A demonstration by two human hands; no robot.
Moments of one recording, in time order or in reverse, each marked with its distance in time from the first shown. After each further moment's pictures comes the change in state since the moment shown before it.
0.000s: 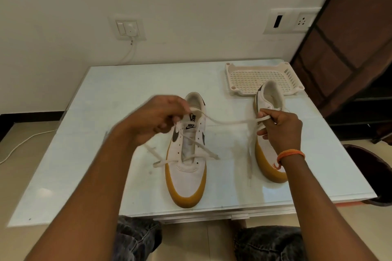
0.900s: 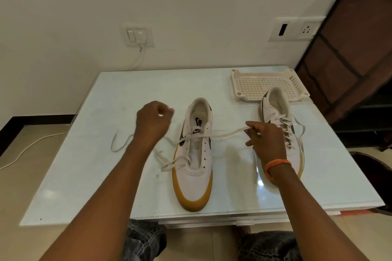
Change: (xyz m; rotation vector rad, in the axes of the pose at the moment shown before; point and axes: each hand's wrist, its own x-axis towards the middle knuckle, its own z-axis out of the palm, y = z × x) left_hand 0.022 -0.045 -0.019 0.538 0.705 0.110; right_hand -0.013 0.008 0.037 -0.168 -0.146 -0.081
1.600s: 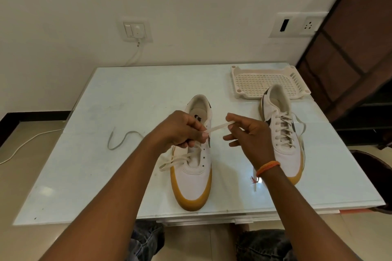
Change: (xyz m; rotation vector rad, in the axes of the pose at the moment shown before) left_hand -0.018 0.036 0.018 -0.217 -0.707 -0.182; right_hand -0.020 -0.040 0.015 0.429 -0.124 0.000
